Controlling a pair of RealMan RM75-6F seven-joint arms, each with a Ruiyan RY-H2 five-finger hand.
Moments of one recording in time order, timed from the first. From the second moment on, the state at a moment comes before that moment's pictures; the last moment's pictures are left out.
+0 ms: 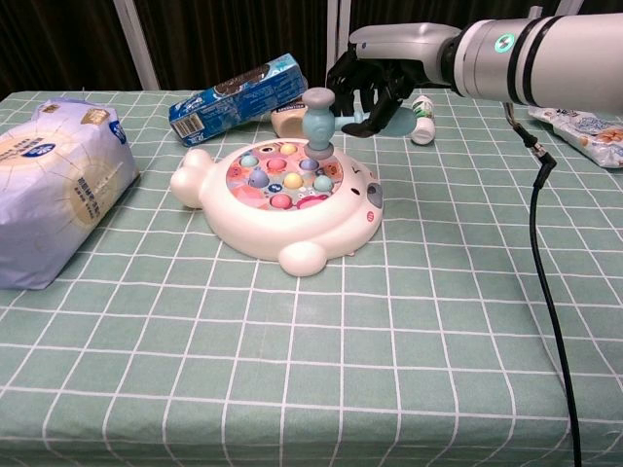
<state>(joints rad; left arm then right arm) -0.01 -1.21 -0.01 -1.46 1.51 1.55 0.07 1.04 -1.50 0.27 -1.39 -0.98 0.65 -0.13</state>
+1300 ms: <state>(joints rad) 0.01 -1.22 -0.01 -1.45 1.51 1.56 0.07 1.11 -1.52 0.24 -1.42 -0.92 0.65 -0.17</state>
